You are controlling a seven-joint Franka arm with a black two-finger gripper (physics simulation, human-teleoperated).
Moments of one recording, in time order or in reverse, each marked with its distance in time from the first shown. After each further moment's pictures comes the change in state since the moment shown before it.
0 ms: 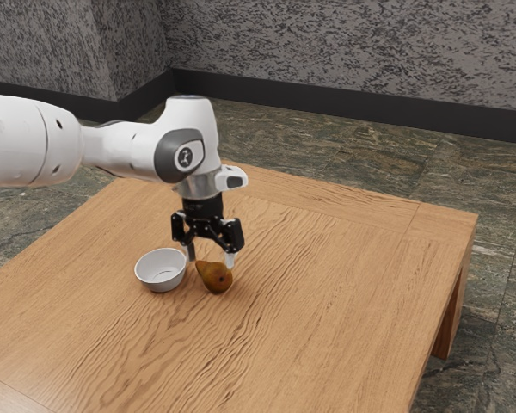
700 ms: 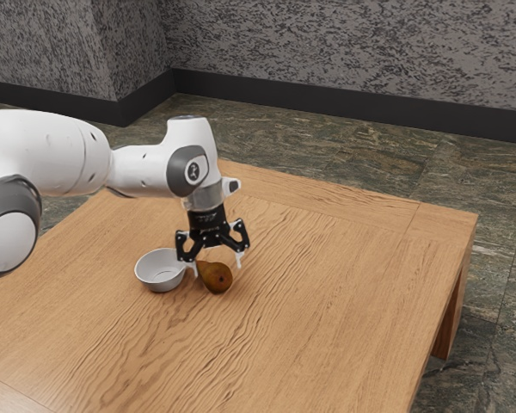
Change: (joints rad) arm 0.007 0.170 0.058 0.090 -0.114 0.069 -0.461
